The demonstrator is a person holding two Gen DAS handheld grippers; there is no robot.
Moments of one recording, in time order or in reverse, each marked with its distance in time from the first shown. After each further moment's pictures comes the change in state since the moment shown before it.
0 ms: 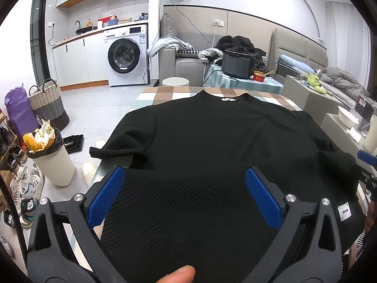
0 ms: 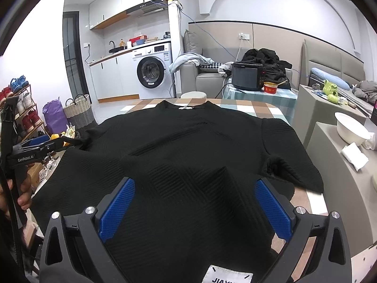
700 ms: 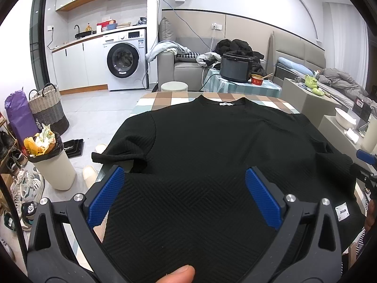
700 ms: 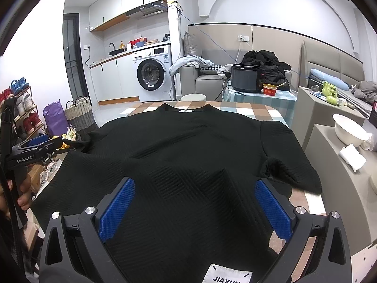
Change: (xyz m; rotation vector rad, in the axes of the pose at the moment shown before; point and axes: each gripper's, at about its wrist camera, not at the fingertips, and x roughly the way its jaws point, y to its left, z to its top) left arm -0.018 -0.007 0.004 0.008 -0.022 0.001; right arm -0.006 0.000 0.002 0.006 -0.013 0.005
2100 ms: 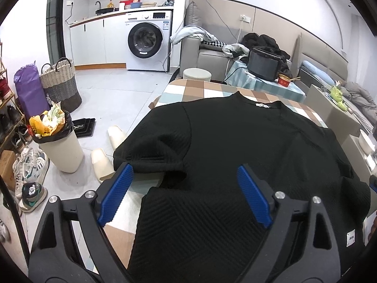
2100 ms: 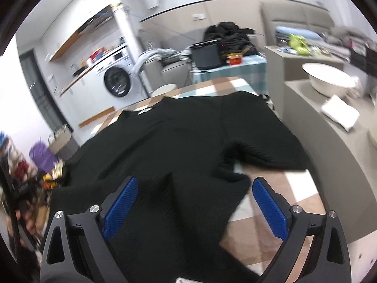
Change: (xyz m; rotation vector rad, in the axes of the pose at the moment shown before) left arm 0.087 0.077 0.029 -0.143 0.115 0.078; right arm 0.035 -0.100 0.008 0.345 0.094 -0.063
